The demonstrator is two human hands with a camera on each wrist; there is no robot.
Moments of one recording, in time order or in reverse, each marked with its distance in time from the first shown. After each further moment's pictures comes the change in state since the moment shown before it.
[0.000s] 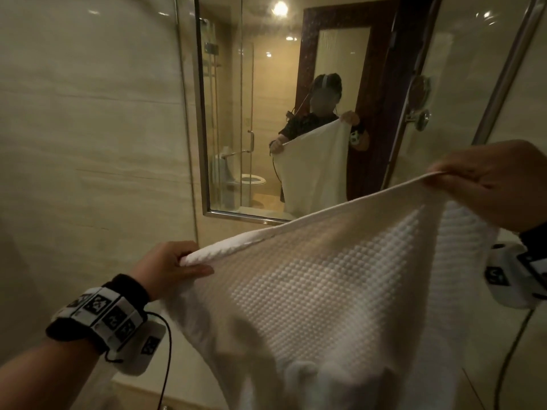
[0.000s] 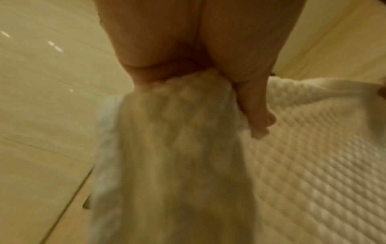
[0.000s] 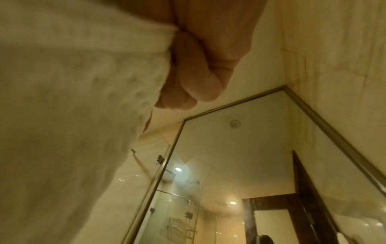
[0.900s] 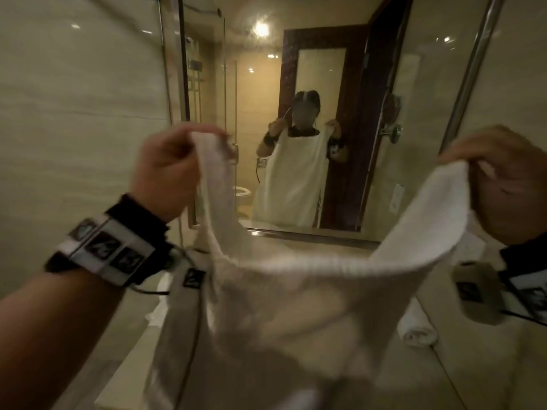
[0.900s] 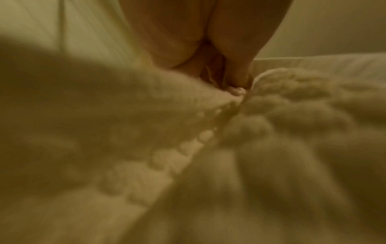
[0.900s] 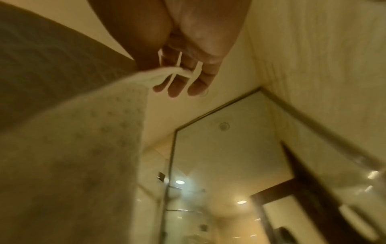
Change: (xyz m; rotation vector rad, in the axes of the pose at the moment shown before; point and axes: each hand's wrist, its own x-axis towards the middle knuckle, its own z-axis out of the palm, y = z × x) left_hand 0.049 0.154 -0.070 -0.629 0.360 0.681; right_hand -0.024 -0.023 -0.021 0.298 0.465 -0.026
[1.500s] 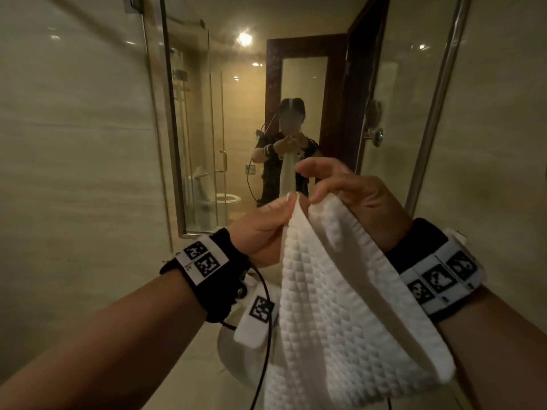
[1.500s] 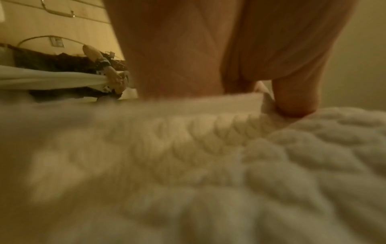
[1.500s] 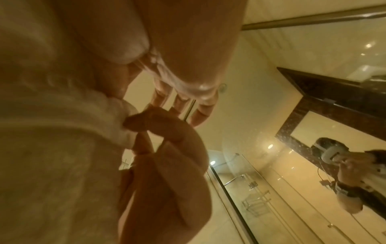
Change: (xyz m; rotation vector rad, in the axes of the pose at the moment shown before) left_hand -0.024 -0.022 0.114 -1.106 -0.512 -0.740; right_hand 0.000 -0.030 0.094 0.896 -0.355 0.128
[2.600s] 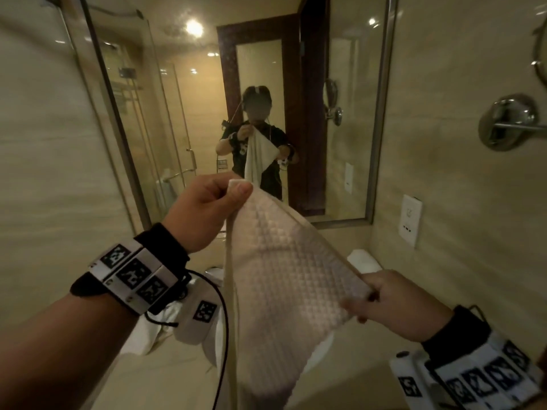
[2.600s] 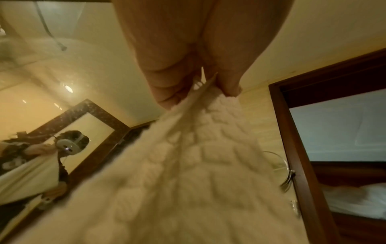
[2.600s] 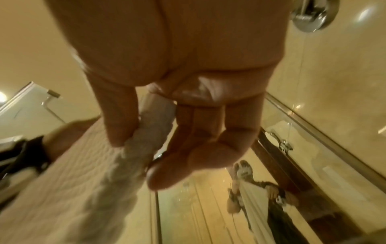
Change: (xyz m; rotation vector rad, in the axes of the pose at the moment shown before) left_hand 0.000 0.018 0.002 1.117 0.284 0.271; right_hand -0.172 0.007 -0.016 -0.509 0.127 0.771
